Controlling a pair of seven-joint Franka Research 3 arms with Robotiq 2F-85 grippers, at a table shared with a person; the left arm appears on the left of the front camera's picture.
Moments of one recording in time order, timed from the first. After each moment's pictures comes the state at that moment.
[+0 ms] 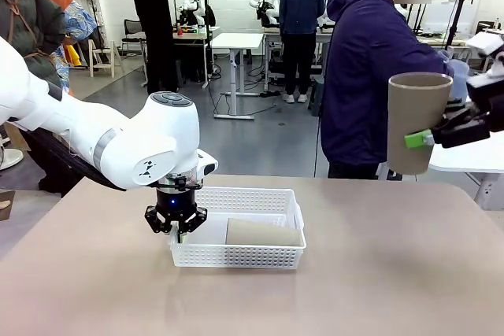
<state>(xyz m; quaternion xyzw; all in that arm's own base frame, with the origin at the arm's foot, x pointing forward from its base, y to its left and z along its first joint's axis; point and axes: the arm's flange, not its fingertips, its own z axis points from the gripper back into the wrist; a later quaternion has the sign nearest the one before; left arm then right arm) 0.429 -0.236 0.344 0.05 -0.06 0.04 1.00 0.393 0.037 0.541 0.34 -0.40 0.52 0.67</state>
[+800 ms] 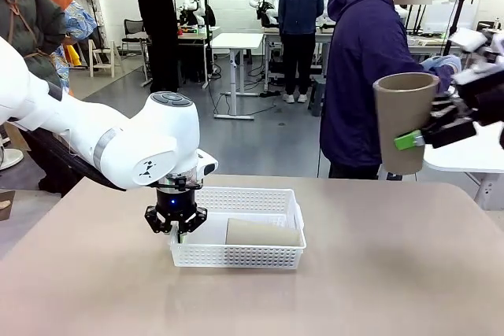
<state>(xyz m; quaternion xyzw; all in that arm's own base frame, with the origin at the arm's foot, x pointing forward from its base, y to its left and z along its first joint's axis) 0.428 -0.237 0.344 0.05 -0.06 0.04 1.00 0.401 0.085 0.556 0.27 -0.35 0.57 0.69</state>
